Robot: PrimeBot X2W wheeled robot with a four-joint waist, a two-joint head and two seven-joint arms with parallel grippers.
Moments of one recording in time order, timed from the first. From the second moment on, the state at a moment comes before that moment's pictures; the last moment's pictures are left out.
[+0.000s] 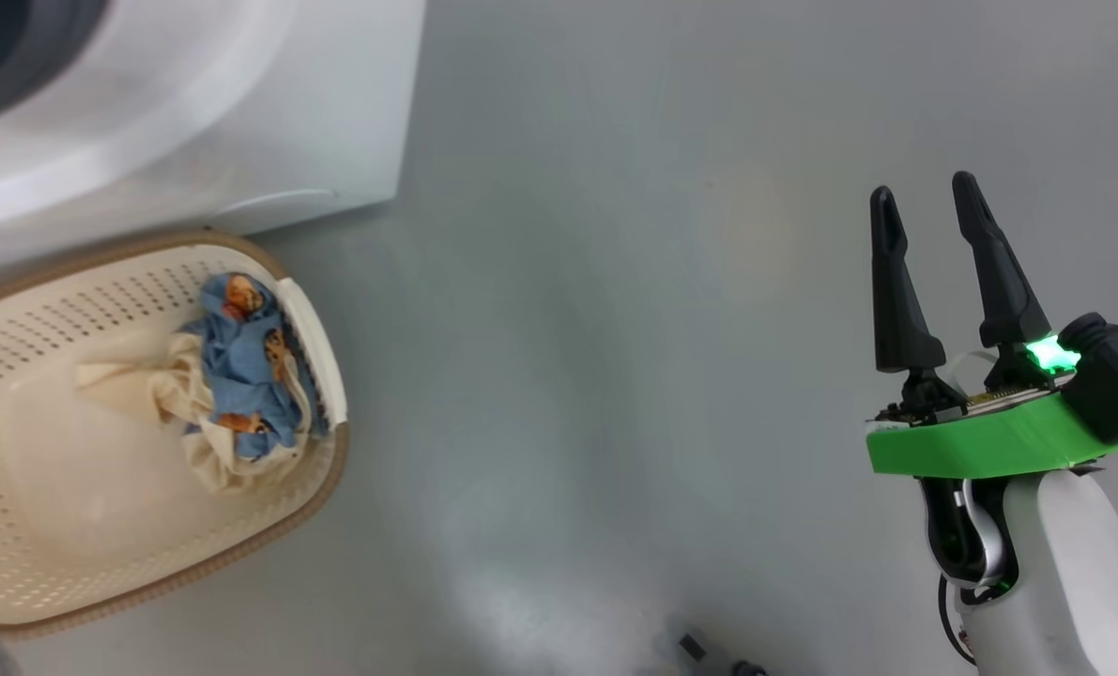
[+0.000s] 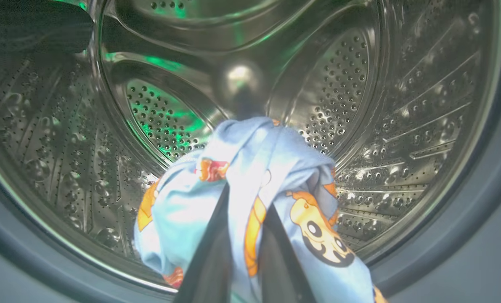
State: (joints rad) left arm -1.05 0.31 0.20 0.70 -0.07 0.07 -0.26; right arm -0.33 -0.06 0.06 0.04 0.29 0.13 -0.25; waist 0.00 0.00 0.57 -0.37
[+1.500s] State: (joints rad) left arm -0.86 0.29 0.17 0.66 -0.07 0.06 -0.26; right arm -0.36 -0.09 0.13 0.06 0.31 0.13 -0.25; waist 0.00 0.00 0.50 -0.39
